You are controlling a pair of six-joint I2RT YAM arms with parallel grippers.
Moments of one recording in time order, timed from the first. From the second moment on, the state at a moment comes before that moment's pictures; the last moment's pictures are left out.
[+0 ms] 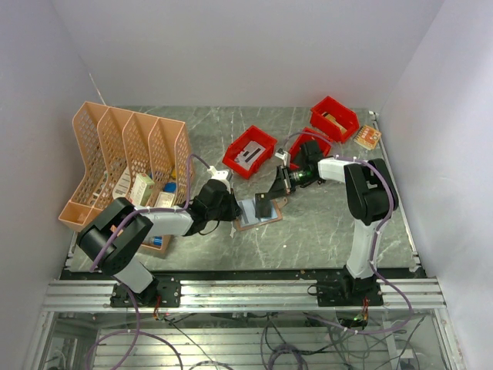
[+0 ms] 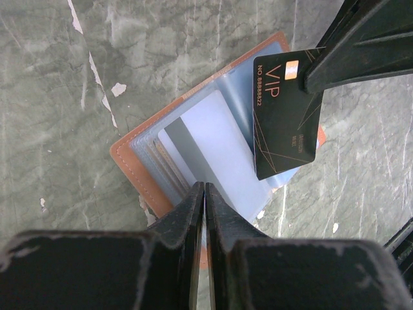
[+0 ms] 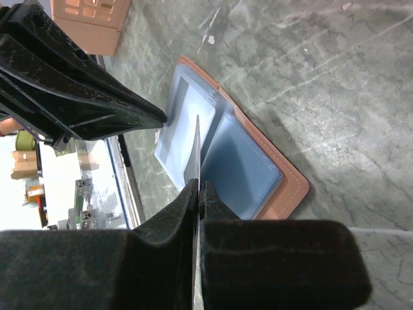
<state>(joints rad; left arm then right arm) -0.73 1.57 0.59 0.35 0.03 -0.63 0.26 2.03 1.18 -0.31 -1.11 -0.02</state>
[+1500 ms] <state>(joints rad) -0.73 1.57 0.59 0.35 0.03 -0.63 0.25 1.99 1.13 -0.16 -1.01 0.11</state>
